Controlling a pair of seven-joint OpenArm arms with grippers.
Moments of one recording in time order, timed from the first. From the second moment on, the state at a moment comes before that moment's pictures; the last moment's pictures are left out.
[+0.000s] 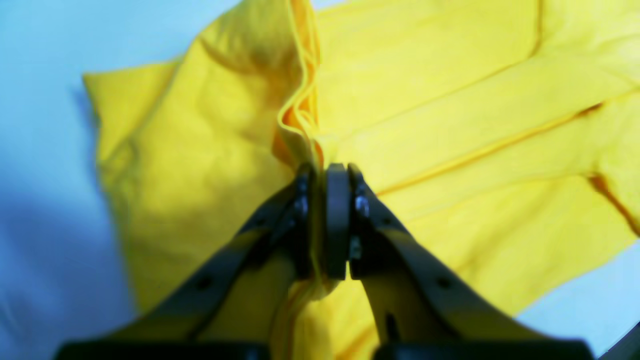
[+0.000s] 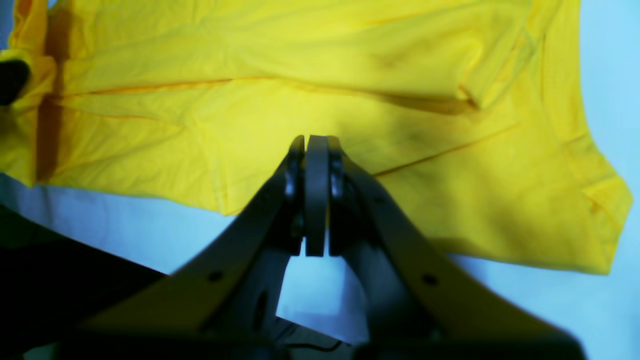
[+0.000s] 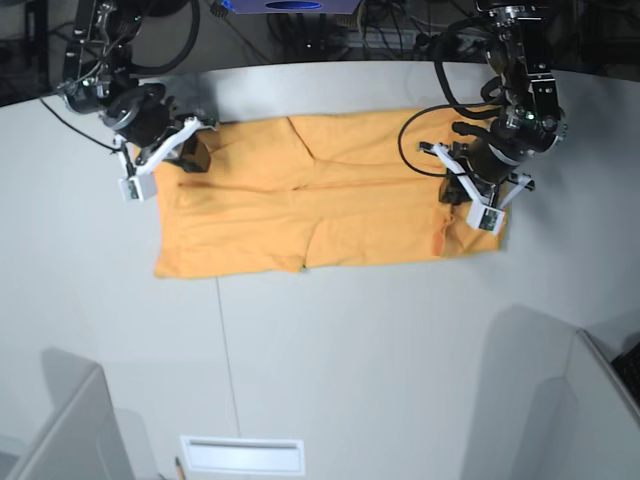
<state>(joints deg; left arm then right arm) 15.2 -8.9 -12.7 107.8 -20.4 -23.7 55.1 -23.1 7.1 13.5 111.7 37.6 16.6 -58.1</state>
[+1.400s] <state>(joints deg) 8.5 -3.8 2.3 101.7 -20.8 -13.1 54.8 -21.9 7.3 13.5 111.6 37.4 16.6 -58.1</state>
